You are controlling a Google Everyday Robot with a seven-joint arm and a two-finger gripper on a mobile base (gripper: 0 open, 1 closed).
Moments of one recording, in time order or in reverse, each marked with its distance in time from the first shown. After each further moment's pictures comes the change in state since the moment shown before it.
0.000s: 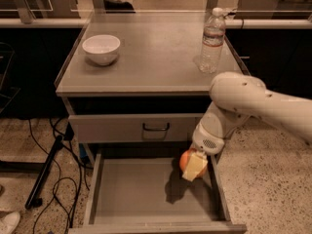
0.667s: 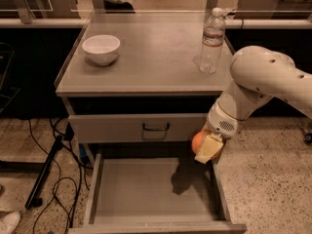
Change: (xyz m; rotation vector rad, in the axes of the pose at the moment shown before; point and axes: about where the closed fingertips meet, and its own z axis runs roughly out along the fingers) arm 0.003 -0.013 -0.066 0.094 -0.029 -0.023
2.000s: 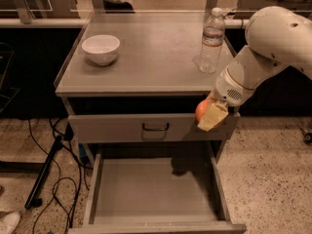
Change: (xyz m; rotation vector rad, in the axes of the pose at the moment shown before) arm -0.028 -0.049 -0.071 0.144 -0.086 -0.012
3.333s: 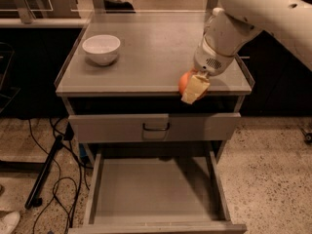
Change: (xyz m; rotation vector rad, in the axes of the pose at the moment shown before) arm -0.080 -0.026 -0.033 0.066 0.017 -0.124
